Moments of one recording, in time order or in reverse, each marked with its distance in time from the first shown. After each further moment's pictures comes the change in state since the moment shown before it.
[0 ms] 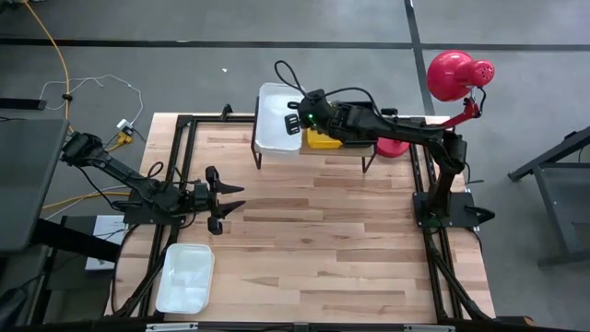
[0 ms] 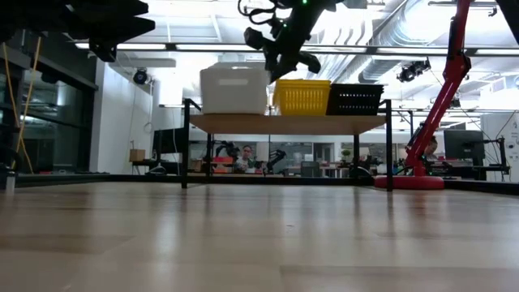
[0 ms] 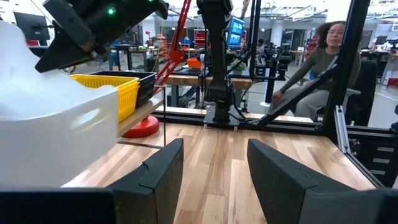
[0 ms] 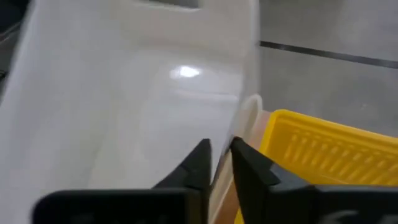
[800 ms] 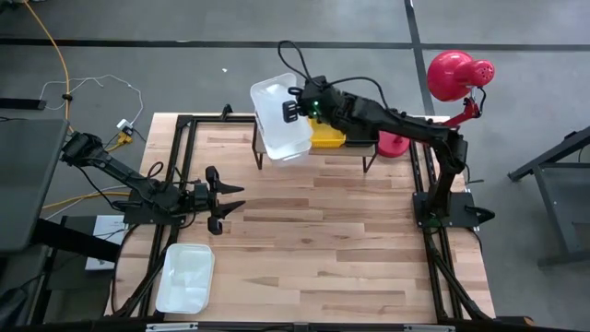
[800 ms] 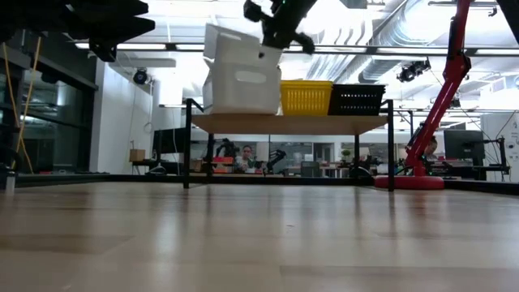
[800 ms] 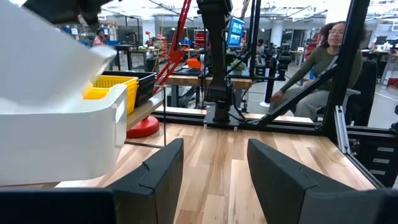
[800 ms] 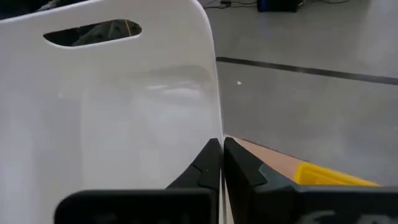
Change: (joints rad) left arm 0.000 0.000 0.000 0.000 0.000 0.000; right arm -0.006 -0.005 0.150 -0.003 -0.025 -0.039
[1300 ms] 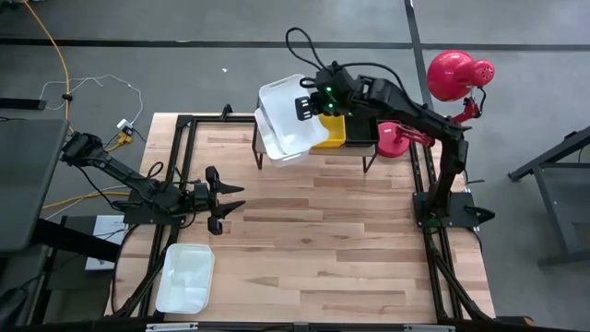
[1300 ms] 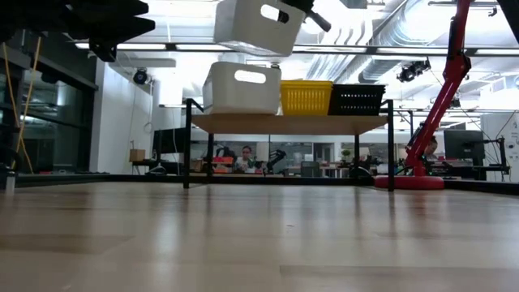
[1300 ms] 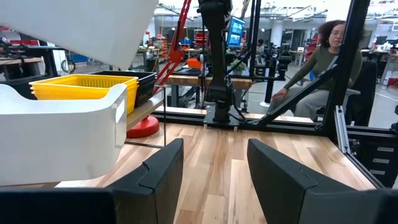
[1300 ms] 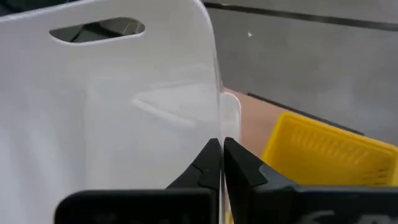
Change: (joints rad) left arm 0.000 0.000 0.000 0.000 0.000 0.000; right arm -0.012 -0.003 0.279 -0.453 -0.184 0.089
